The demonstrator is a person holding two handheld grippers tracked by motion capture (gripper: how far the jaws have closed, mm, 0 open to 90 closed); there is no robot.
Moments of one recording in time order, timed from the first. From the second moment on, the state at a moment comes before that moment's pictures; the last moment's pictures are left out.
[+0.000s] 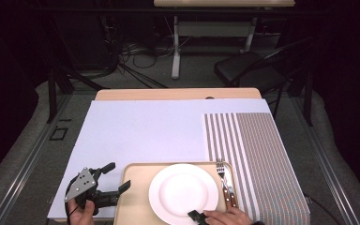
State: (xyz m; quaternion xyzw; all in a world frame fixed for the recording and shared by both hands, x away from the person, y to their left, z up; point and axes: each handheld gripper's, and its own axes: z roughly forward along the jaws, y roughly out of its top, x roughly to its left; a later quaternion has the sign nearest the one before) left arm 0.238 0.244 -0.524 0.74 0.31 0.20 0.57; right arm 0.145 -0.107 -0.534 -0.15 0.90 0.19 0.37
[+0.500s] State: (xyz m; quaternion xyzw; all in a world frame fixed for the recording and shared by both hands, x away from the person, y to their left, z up) left arm 0.239 0.244 -0.525 0.74 0.31 0.20 0.57; right arm 0.145 -0.105 -0.532 -0.14 0.90 0.21 0.36
